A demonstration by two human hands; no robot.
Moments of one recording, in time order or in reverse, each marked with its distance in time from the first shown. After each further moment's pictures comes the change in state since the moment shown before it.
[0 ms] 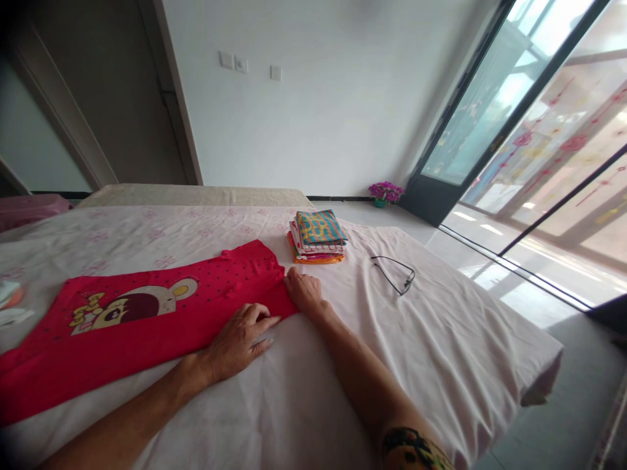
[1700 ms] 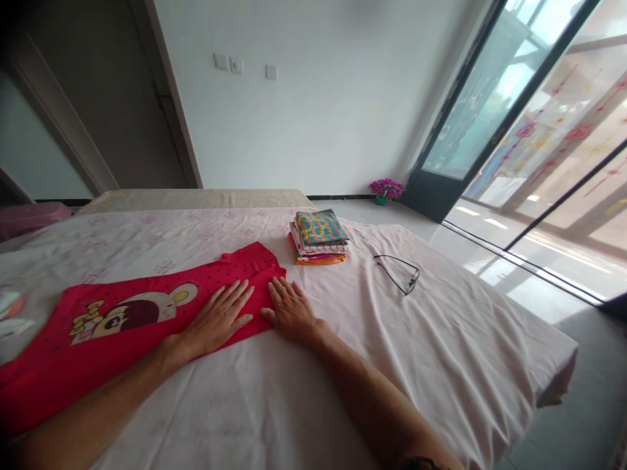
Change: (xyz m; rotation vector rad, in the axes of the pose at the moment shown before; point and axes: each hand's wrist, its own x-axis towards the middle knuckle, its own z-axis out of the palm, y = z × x) left_hand 0.005 -0.081 -0.003 0.342 0.027 -0.109; right_hand -0.039 -0.024 0.027 0.044 0.074 -0.431
